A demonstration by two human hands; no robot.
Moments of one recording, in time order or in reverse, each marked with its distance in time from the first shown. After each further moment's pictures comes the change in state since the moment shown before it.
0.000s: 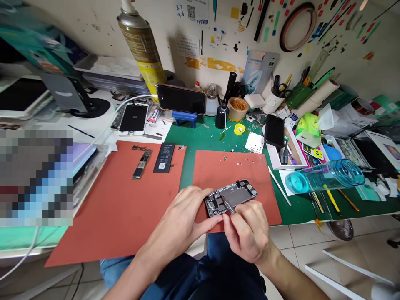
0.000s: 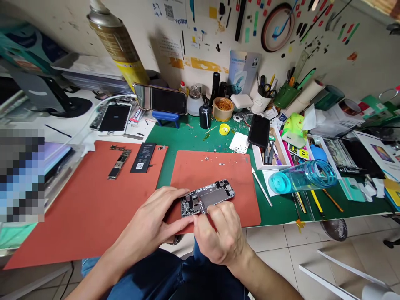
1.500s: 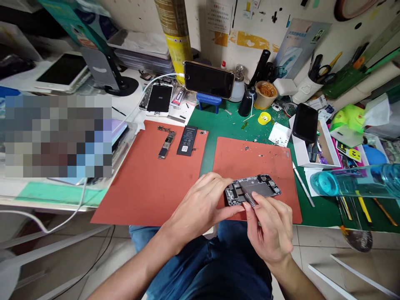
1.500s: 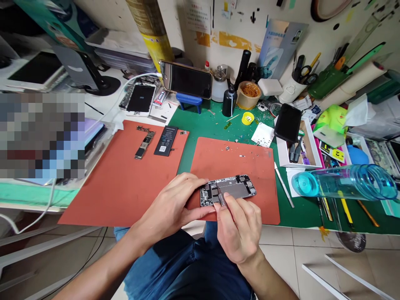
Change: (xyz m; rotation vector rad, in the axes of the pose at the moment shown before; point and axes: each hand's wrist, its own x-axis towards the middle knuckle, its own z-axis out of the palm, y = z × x) left_hand 0.001 0.004 -0.001 -0.060 -0.009 0.065; right_hand -0.002 -0.016 -0.002 -0.122 0.051 0.099
